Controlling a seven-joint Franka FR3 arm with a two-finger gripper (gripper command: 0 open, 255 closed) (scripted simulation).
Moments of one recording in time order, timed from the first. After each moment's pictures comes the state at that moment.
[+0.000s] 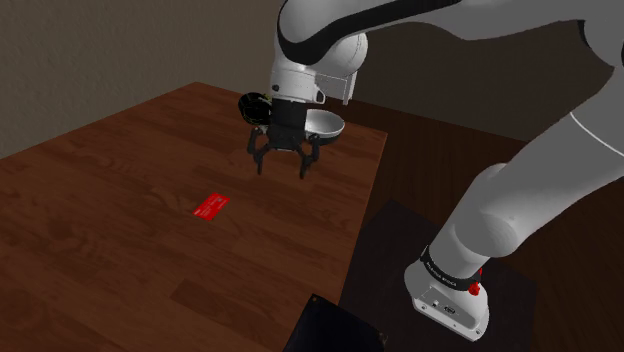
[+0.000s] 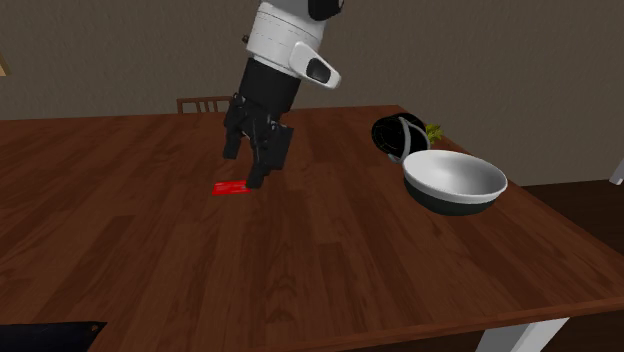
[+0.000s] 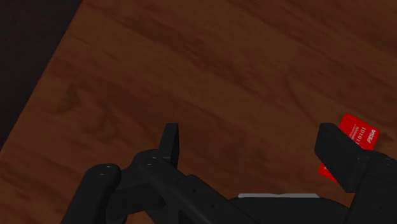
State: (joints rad) arm 0.00 -0.27 0.31 -2.29 0.52 1.86 0.82
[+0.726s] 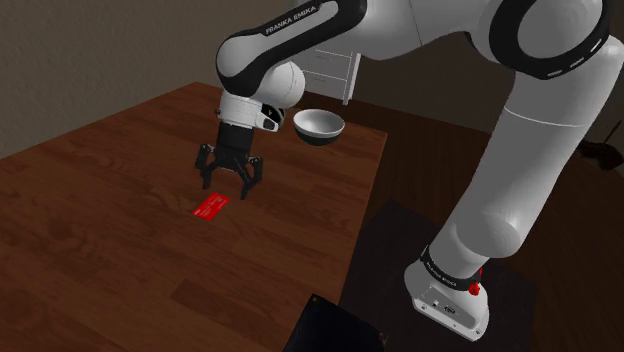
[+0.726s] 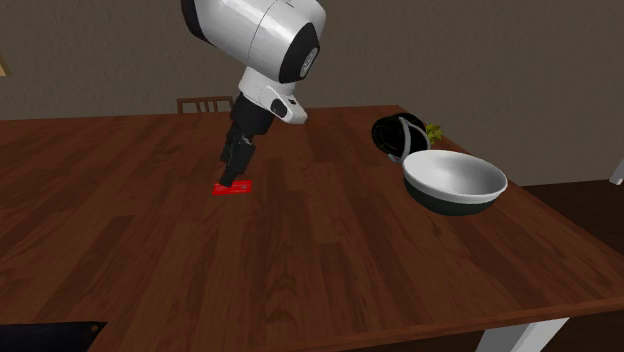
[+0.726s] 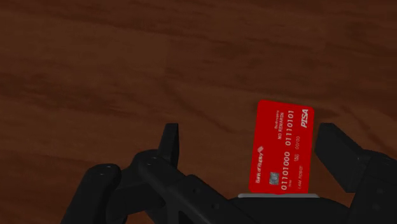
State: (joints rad) arm 0.03 0.14 0.38 -2.06 0.58 2.10 1.15
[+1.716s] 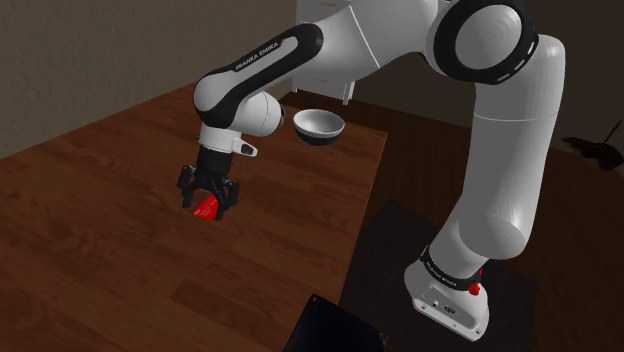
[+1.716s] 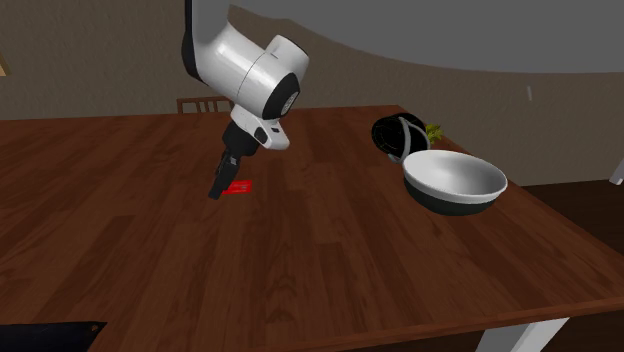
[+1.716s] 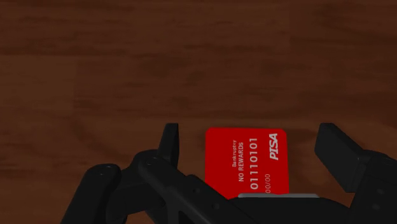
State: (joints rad) arm 0.10 0.36 0.39 -1.95 0.59 2.26 1.27
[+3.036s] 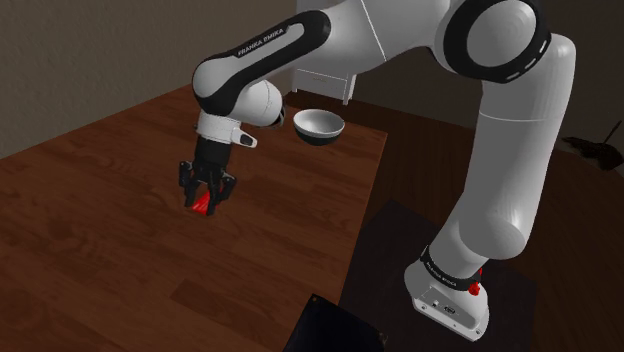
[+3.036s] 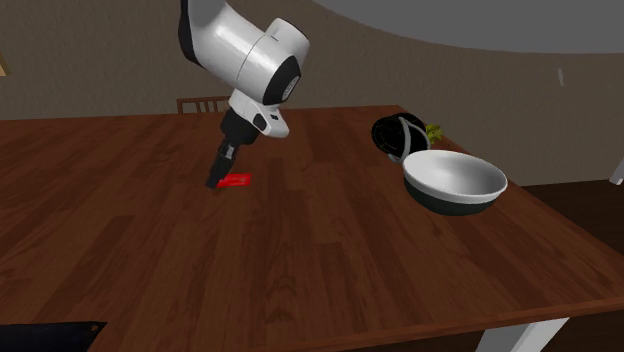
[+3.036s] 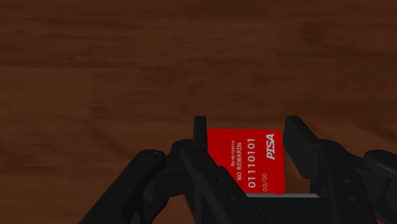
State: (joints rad) arm 0.09 0.32 0.39 -1.94 0.59 2.21 1.30
